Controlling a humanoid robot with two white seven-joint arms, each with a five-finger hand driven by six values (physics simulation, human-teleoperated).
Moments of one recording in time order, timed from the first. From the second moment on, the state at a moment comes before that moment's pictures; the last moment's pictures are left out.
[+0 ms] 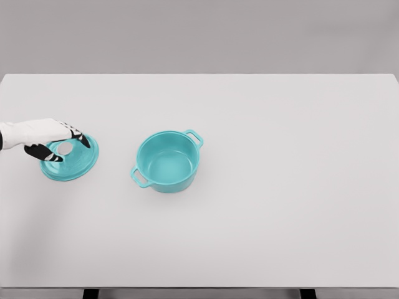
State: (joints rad) left arm -0.64 0.86 -0.64 -1.15 -0.36 -0.61 -0.61; right arm 0.00 0.00 0.12 0.11 0.06 -0.28 0.35
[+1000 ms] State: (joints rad) left arm -0.63 0.93 -0.64 -1.39 -0.27 -0.61 -0.61; right arm 0.00 0.00 0.12 0.11 0.06 -0.28 0.35
